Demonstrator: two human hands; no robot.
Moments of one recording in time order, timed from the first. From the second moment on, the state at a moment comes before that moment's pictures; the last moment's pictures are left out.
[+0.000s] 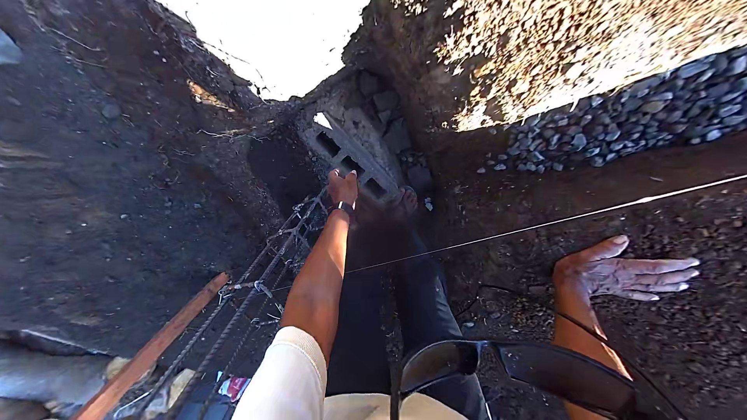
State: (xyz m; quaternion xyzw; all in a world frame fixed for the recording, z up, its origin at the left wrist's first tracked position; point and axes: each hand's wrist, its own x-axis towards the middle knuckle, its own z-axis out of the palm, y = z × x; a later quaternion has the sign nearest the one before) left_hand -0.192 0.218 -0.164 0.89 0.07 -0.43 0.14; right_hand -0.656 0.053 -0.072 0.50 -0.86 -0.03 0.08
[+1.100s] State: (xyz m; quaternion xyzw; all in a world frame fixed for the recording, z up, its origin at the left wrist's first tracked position) left_hand -0.210 0.213 -0.262 0.91 0.10 -0.39 0.05; right_hand -0.623 0.000 0.014 0.54 -0.84 0.03 0.01
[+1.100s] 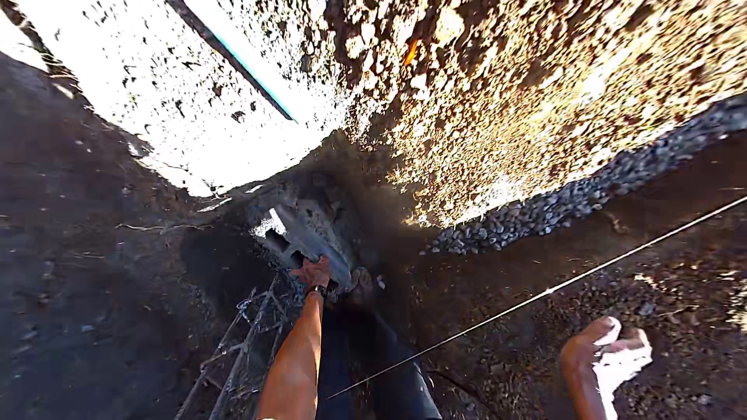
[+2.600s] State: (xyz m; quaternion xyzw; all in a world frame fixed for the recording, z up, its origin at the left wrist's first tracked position) left_hand -0.166 0.216 -0.067 0.65 0.40 -0.49 0.42; right_hand -0.309 -0.202 -0.068 0.86 -0.51 -0.02 -0.02
